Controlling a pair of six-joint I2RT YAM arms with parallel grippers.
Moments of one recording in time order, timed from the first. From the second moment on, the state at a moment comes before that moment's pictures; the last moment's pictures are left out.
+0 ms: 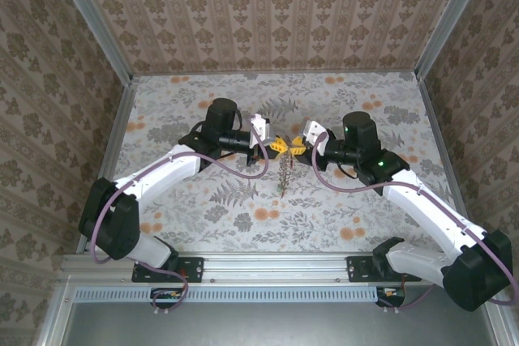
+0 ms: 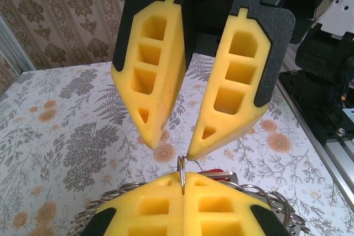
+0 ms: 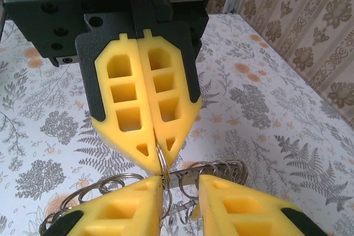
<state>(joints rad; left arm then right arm) -0.65 1.47 1.04 -0.03 0.96 0.51 0.45 1.11 0.87 -0.21 -0.56 -0.49</state>
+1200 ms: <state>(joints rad) -0.65 1.47 1.07 -0.11 0.96 0.54 0.46 1.16 0.89 -0.23 -0.61 -0.49</state>
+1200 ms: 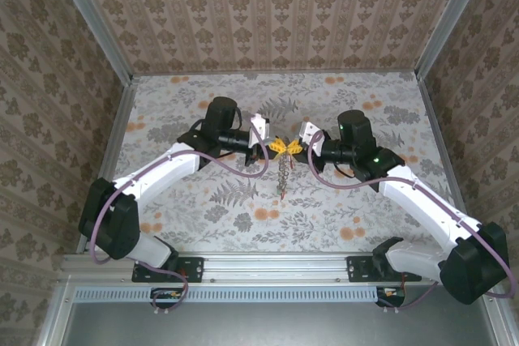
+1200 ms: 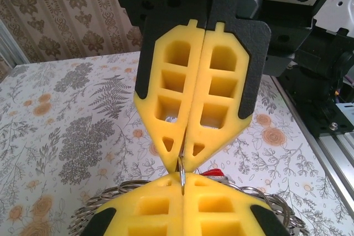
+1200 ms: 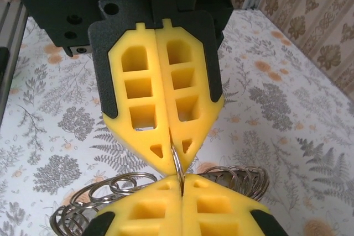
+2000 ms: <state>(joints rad) -0.71 1.48 1.25 -0.46 0.78 0.76 0.53 1.16 0.96 -0.38 -0.45 -0.55</state>
